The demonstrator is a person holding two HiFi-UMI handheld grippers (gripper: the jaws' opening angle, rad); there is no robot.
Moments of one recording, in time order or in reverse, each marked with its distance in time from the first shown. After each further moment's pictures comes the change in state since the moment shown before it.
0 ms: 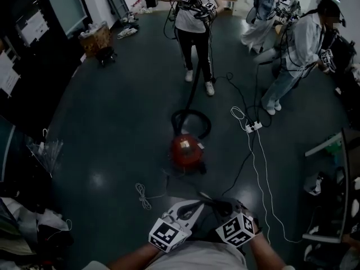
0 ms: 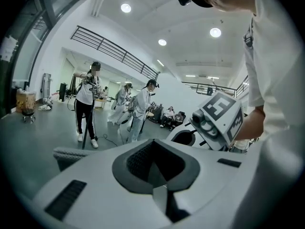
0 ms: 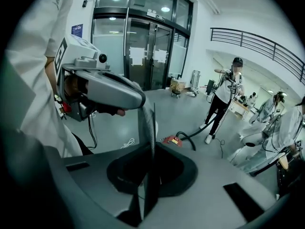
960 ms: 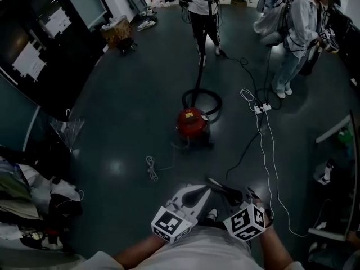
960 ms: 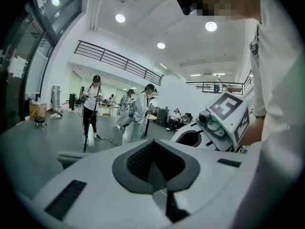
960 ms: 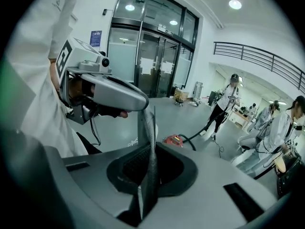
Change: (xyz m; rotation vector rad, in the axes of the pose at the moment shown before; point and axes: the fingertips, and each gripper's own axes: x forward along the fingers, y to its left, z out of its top) left arm 0.002 -0.232 -0.011 0.045 -0.055 0.130; right arm -0.190 0.067 -0.120 -0.075 -0.113 0.009
